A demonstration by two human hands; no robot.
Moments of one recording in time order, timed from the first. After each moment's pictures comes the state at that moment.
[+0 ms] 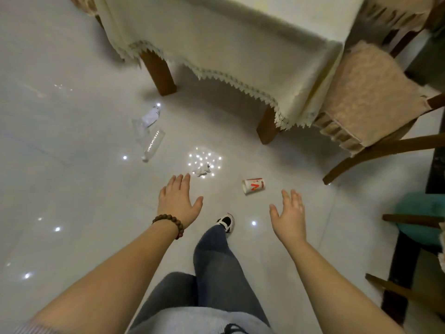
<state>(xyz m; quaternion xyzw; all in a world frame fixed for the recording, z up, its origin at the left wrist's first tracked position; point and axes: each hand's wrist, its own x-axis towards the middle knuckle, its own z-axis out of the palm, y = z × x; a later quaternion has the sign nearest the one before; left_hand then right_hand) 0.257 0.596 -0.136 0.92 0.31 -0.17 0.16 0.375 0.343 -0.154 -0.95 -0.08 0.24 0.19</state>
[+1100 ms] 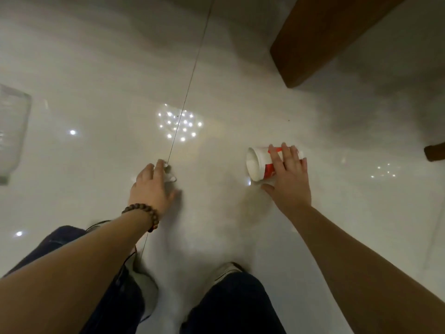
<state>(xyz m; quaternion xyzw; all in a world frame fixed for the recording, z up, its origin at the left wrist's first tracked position) 0.434 0.718 -0.734 0.90 0.28 -0.27 0.22 0.567 0.436 -0.729 -0.95 -0.19 0.24 0.04</state>
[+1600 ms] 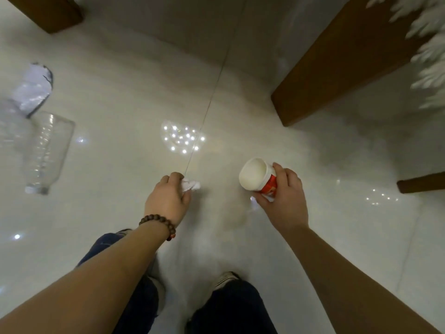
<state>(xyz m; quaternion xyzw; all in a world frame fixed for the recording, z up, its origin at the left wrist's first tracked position) 0.472 0.718 -0.640 0.89 0.31 -0.16 0.30 0.579 0.480 -0.626 -0.95 -0.11 0.20 0.20</state>
